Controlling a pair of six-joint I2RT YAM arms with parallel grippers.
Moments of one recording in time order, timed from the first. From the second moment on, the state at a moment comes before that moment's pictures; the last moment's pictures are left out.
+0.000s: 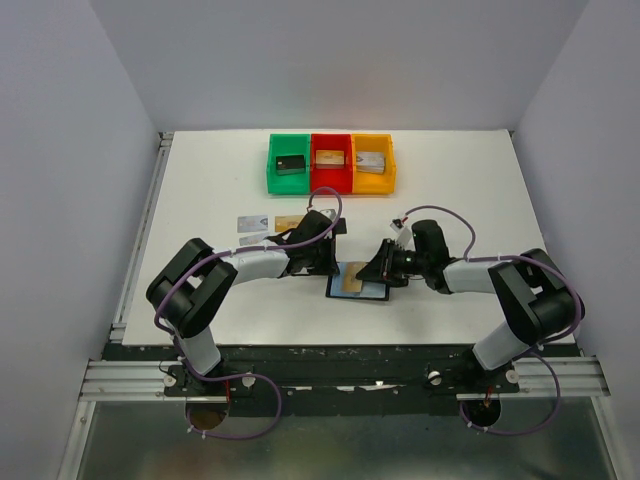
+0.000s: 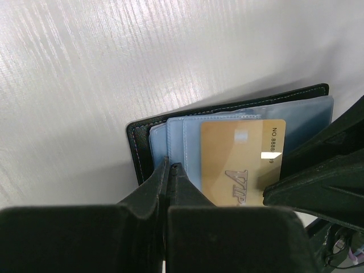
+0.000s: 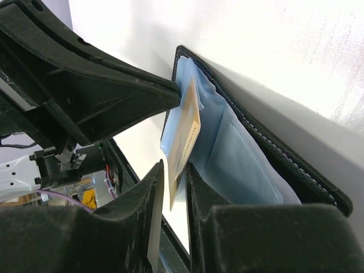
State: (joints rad) left arm -0.73 1.73 0.90 -0.04 0.14 -0.66; right arm 0.40 1.59 0.51 0.42 -0.70 0.79
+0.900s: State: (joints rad) left arm -0.73 1.73 0.91 -0.04 0.15 -0.63; right arm 0.40 1.64 0.51 0.49 -0.72 0.86
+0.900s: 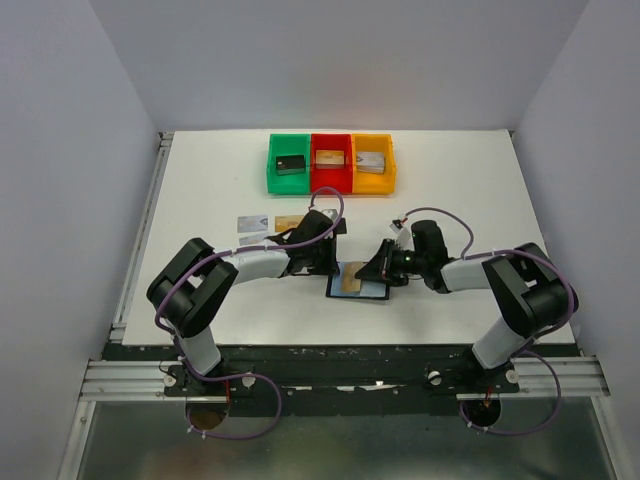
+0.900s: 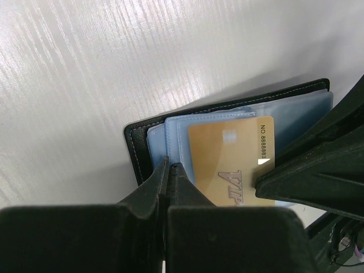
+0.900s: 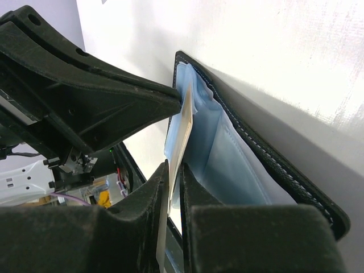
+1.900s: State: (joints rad) left arm -0.73 1.73 0.91 -0.04 0.14 -0.64; right arm 0.34 1.47 0.49 0.28 -0.67 0.75
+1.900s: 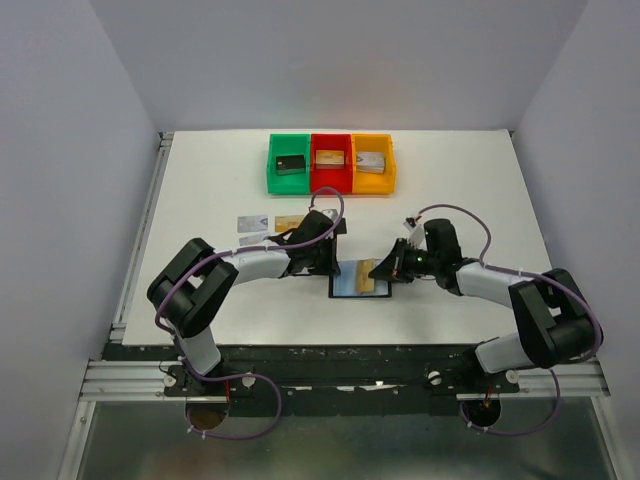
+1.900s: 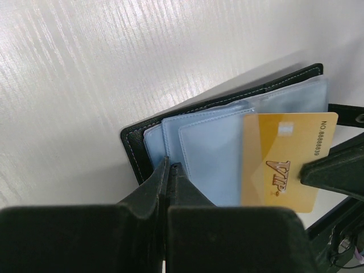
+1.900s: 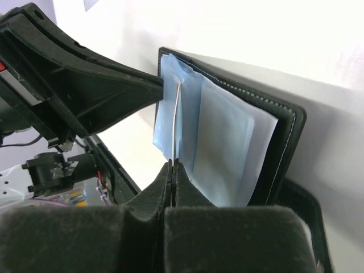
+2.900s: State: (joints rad) left arm -0.71 1.07 0.73 0.17 0.33 -0.48; right arm 0.39 0.95 0.84 -0.47 -0.66 0.29
